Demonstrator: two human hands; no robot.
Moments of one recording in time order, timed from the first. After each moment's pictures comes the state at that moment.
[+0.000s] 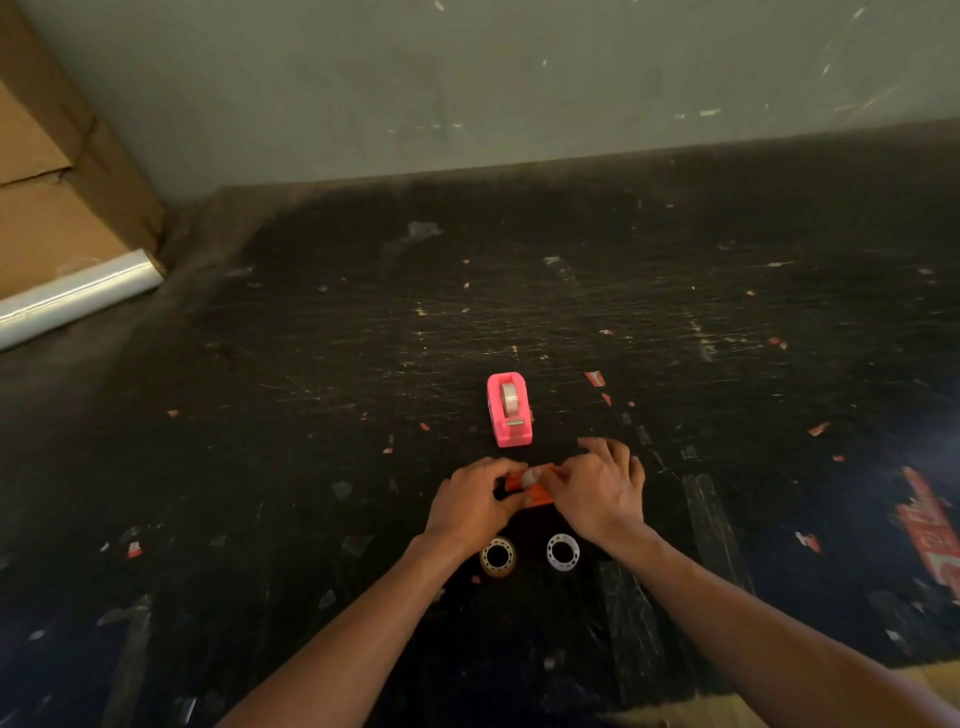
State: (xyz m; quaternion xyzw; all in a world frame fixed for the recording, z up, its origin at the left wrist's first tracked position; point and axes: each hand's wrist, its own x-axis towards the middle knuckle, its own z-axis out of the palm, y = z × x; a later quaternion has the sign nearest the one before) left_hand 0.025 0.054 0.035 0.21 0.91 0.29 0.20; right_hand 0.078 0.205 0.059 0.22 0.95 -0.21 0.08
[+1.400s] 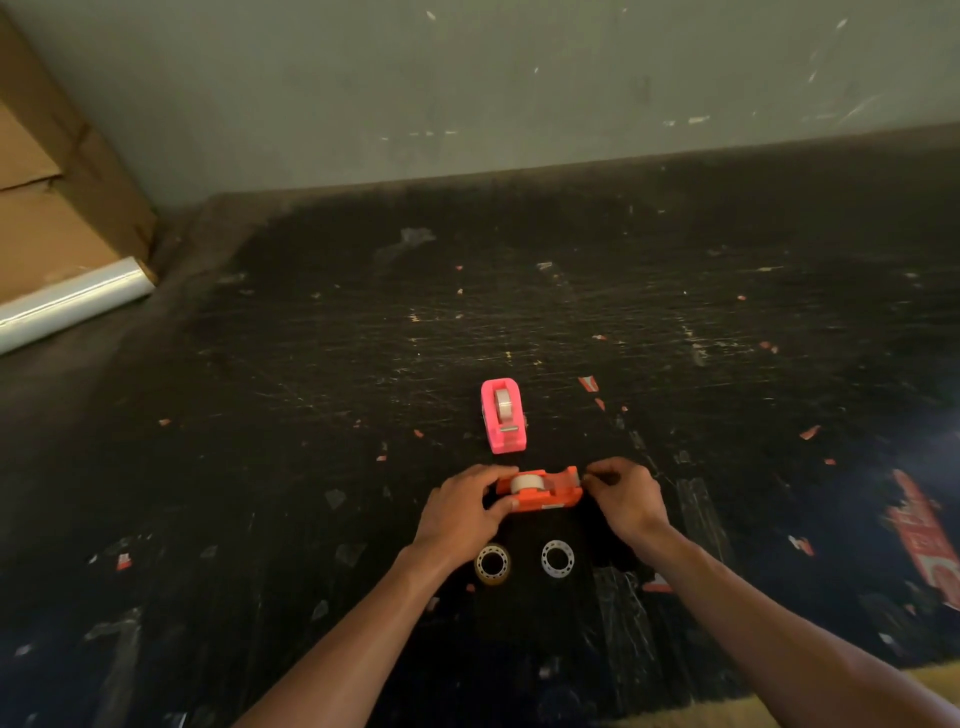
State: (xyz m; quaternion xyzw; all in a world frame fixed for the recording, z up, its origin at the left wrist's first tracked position) left_hand 0.022 0.050 0.030 0.21 0.92 0.28 0.19; right_hand 0.081 0.251 0.024 0.36 0.82 -0.45 0.02
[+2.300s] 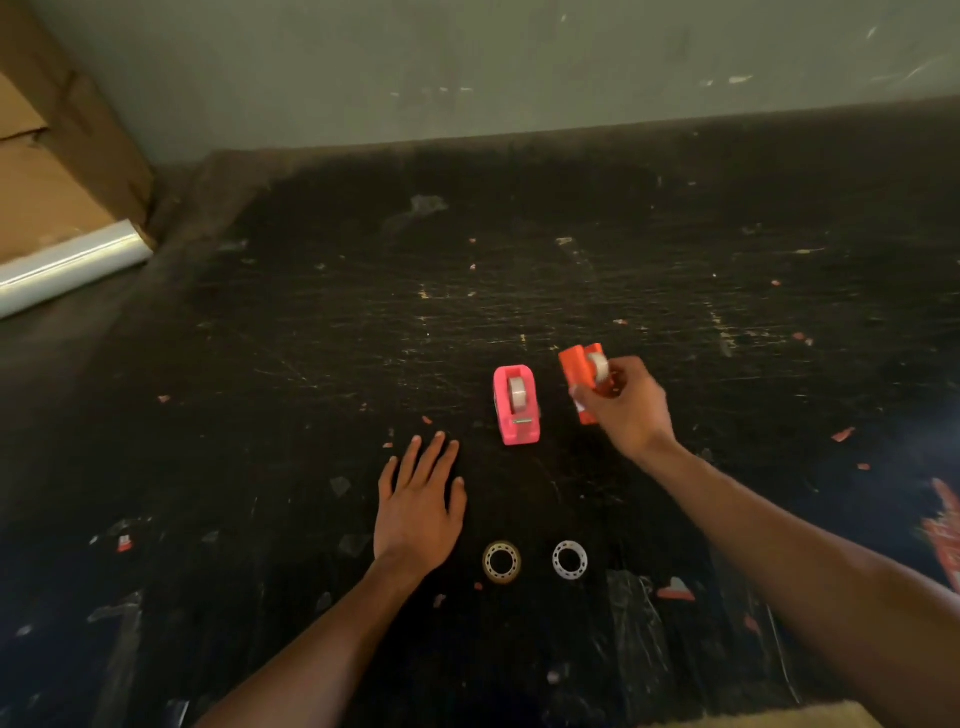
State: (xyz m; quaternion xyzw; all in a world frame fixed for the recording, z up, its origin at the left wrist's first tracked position) left_hand 0.006 0.001 -0.014 0.16 0.98 0.11 0.08; right_hand 0.009 0.263 0.066 0.27 0.83 -0.48 -0.08
